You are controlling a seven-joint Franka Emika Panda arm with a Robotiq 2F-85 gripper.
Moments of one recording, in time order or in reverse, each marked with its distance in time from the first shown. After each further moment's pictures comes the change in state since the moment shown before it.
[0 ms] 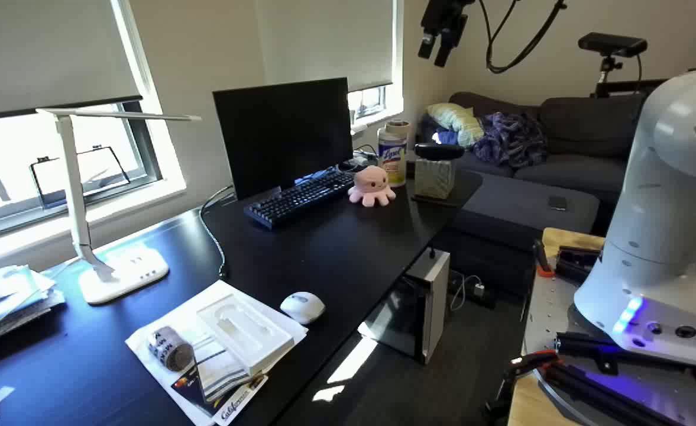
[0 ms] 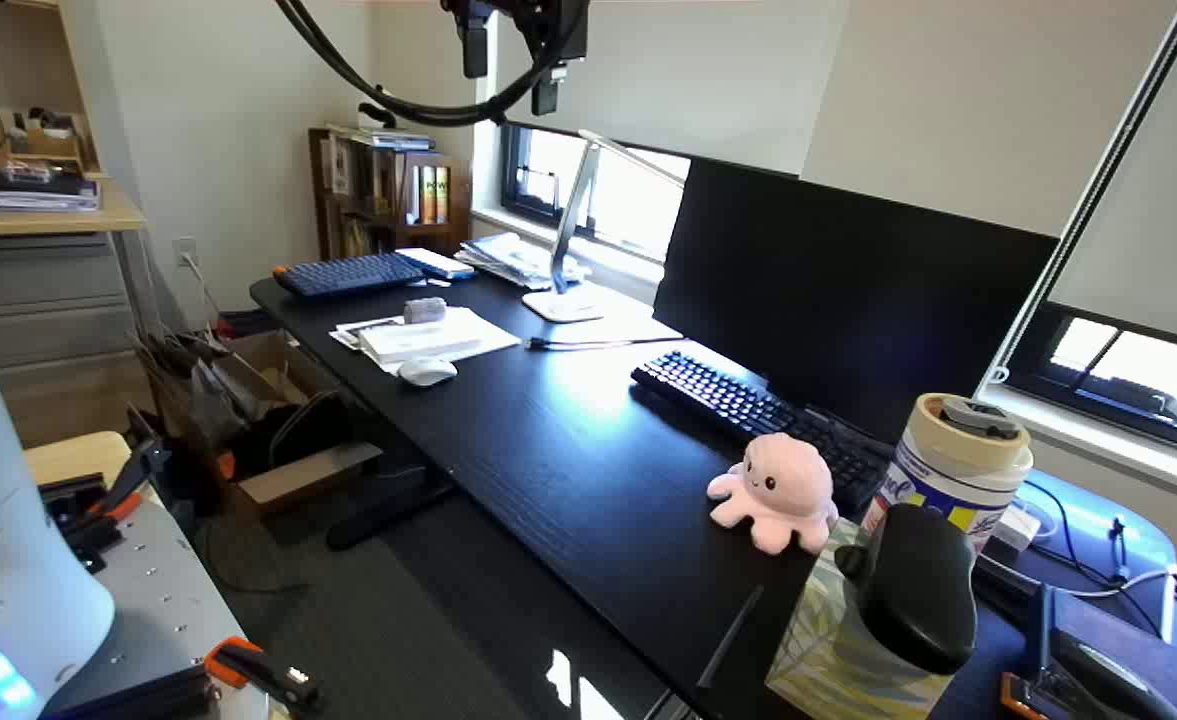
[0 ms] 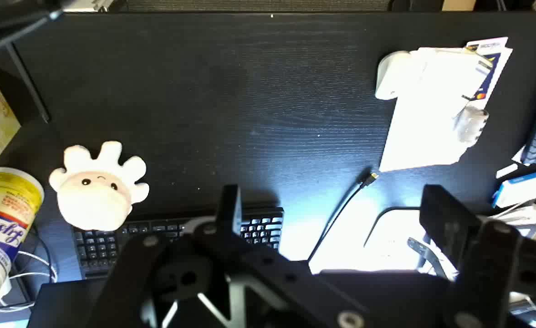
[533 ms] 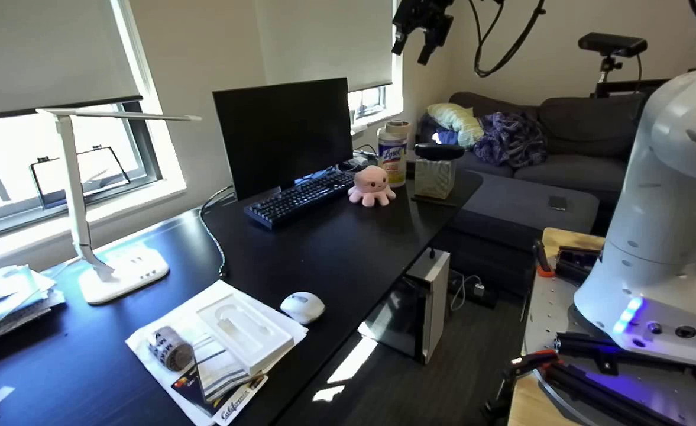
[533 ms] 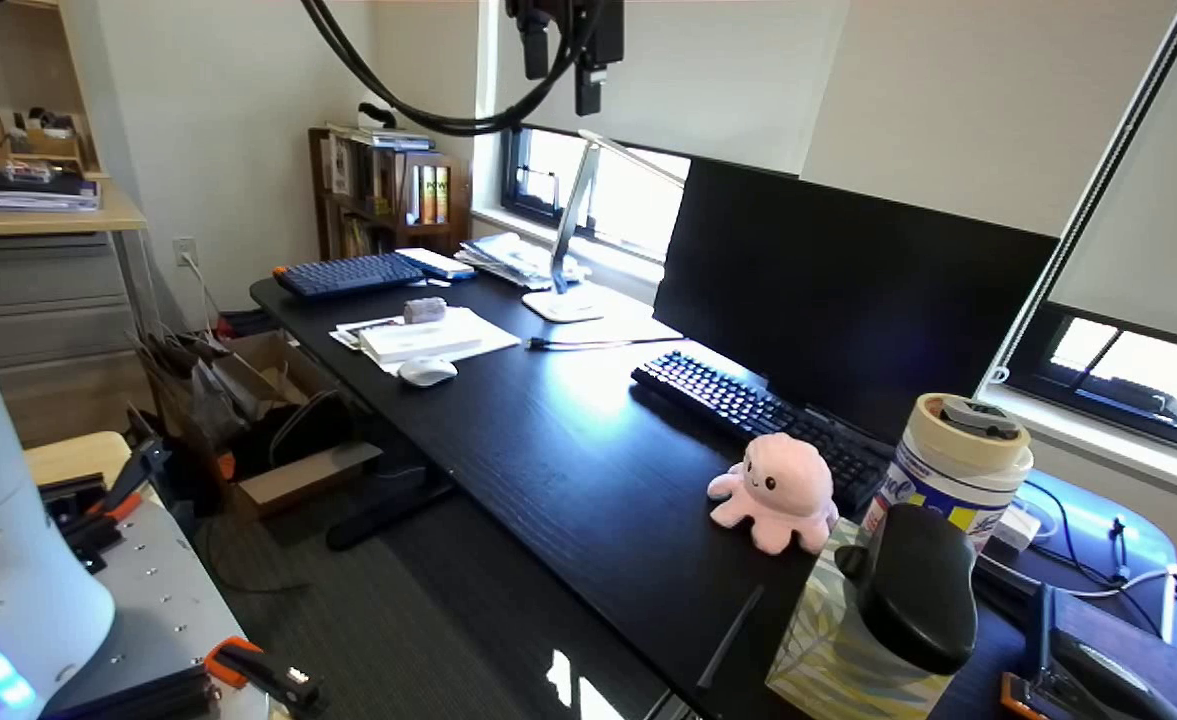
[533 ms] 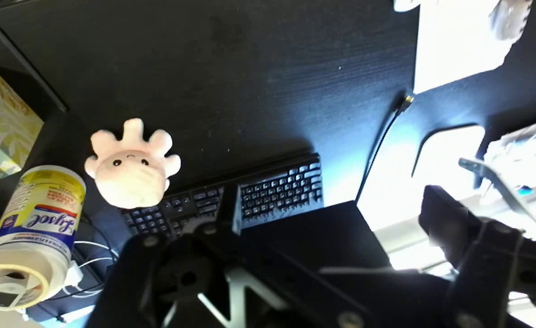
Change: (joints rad) arm -0.034 0.124 0.034 0.058 0.039 0.164 0.204
